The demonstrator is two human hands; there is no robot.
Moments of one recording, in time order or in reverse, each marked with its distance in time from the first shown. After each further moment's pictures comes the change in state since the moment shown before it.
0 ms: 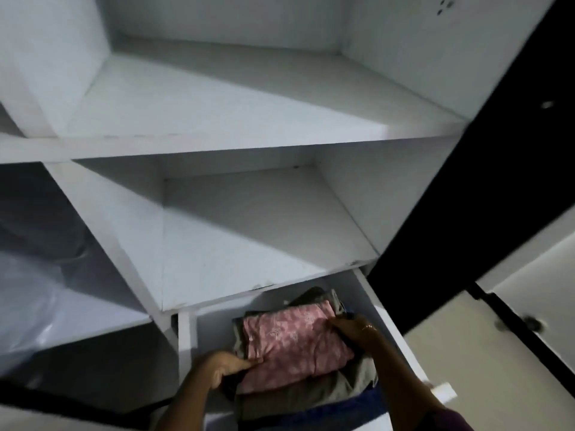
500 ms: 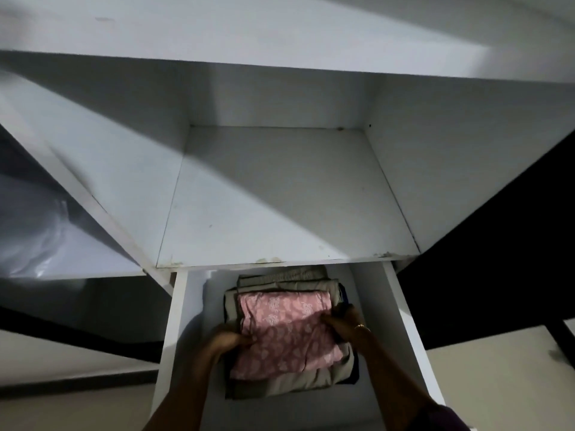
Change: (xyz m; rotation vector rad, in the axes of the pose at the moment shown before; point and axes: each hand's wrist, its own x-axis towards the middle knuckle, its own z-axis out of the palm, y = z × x) left_hand 0.040 -0.046 0.032 -0.229 0.204 -0.075; right_hand 0.097 0.024 0.077 -0.112 -0.161 -0.066
